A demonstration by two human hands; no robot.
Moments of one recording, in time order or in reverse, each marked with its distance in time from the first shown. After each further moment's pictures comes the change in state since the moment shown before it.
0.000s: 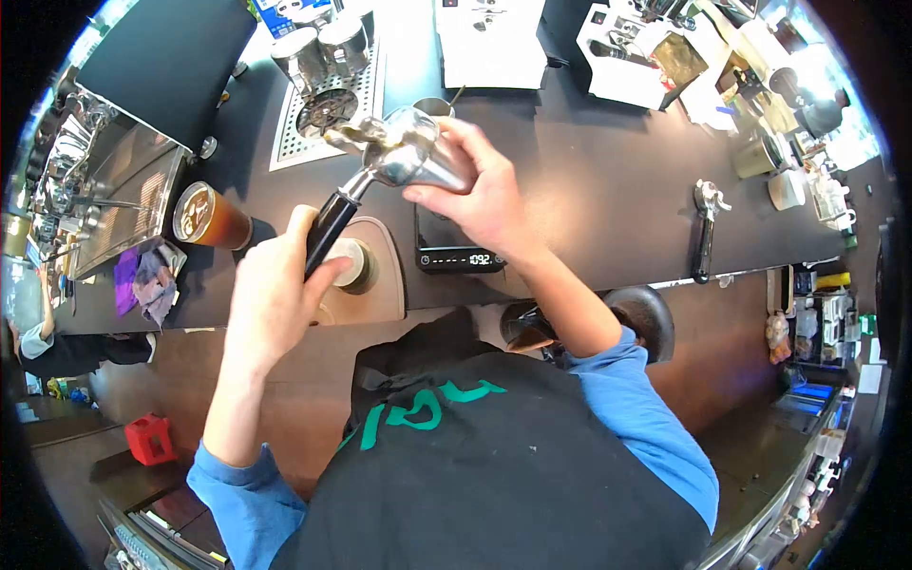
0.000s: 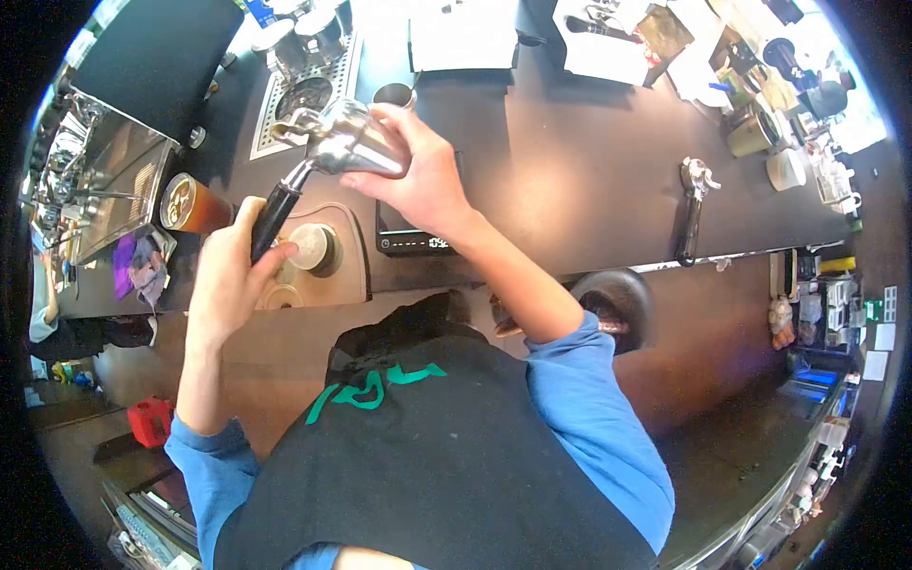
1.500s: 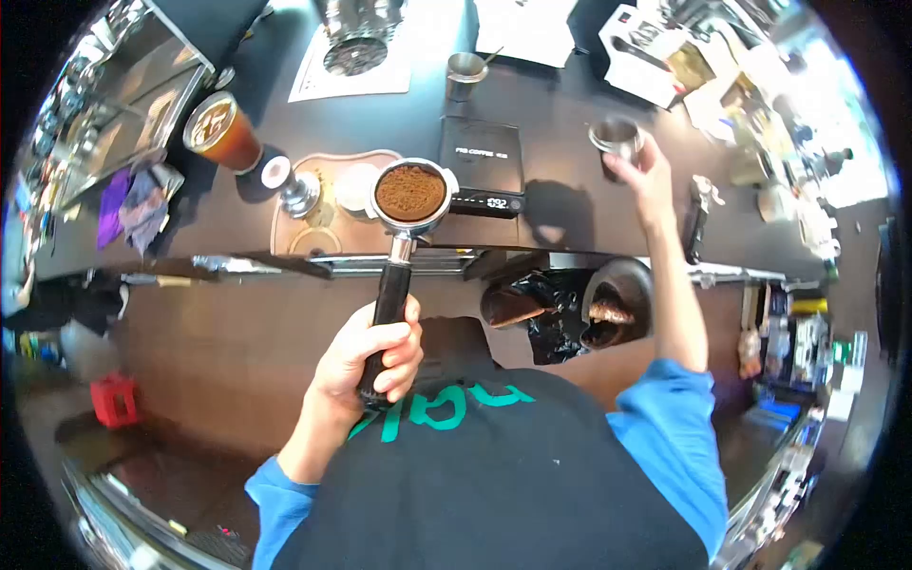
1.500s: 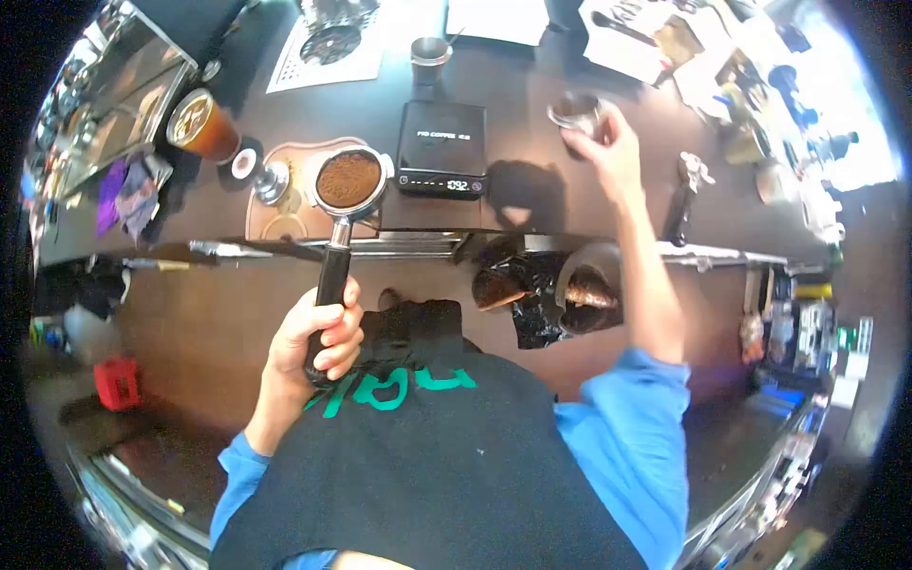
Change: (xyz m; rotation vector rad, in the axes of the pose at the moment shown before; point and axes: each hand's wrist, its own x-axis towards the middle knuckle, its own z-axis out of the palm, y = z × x) left_hand -0.128 0.051 0.060 -2.418 -0.447 -0.591; right_hand -0.037 -0.001 -0.172 -0.290 -0.021 0.391
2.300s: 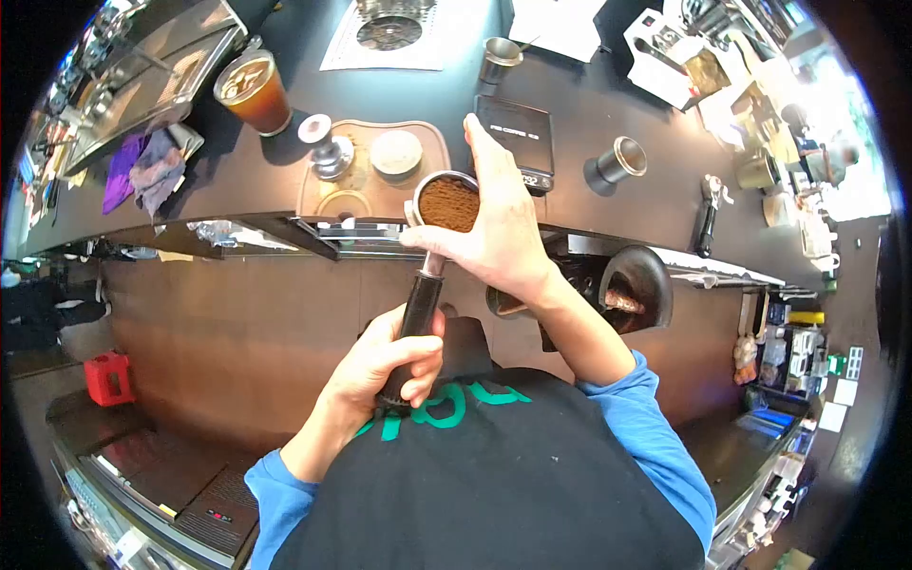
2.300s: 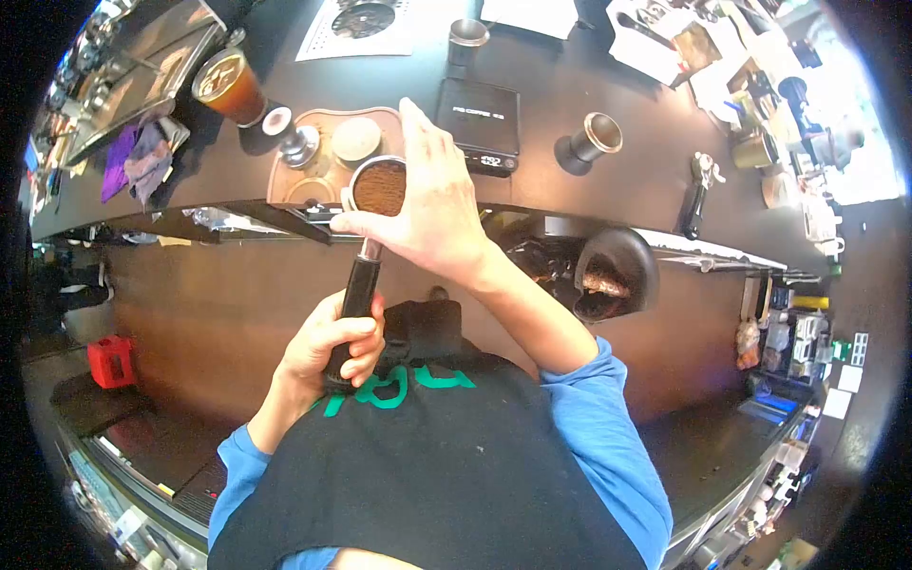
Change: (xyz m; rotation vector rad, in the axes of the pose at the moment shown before) left_hand -0.043 -0.016 -0.011 0.175 0.115 -0.065; right_hand -0.105 -0.122 0.197 -0.290 -0.176 -0.467
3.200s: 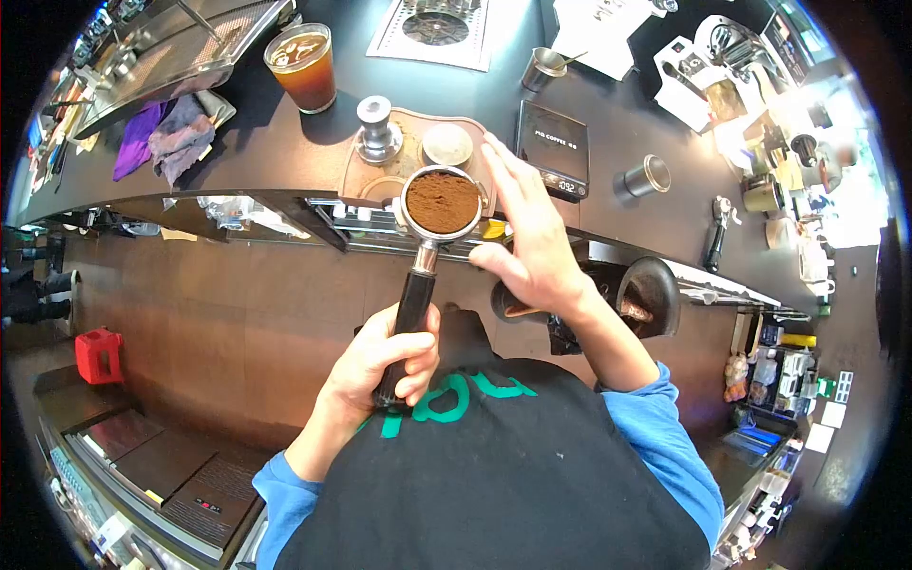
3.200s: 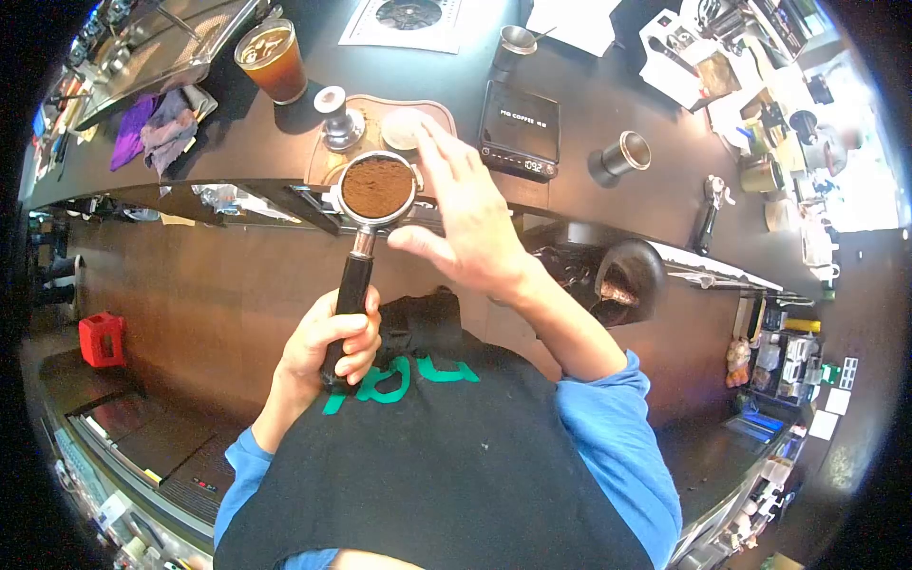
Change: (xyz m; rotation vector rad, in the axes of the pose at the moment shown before) left_hand -0.037 0.008 -0.037 -0.122 -0.062 0.086; right_hand -0.003 -0.015 0.008 -0.011 -0.221 -0.180
